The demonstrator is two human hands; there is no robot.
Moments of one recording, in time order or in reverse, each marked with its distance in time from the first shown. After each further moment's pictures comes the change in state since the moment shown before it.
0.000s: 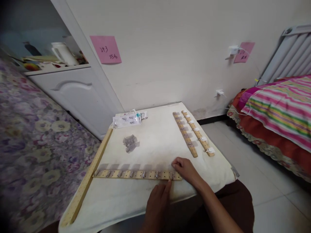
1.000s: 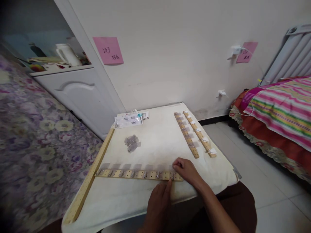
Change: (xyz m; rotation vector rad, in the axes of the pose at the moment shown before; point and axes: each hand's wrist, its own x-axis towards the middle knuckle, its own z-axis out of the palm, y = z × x) left_hand 0.002 0.000 0.001 0.115 0.115 0.033; right_hand 0.000 0.002 0.002 -0.035 -0.005 0.012
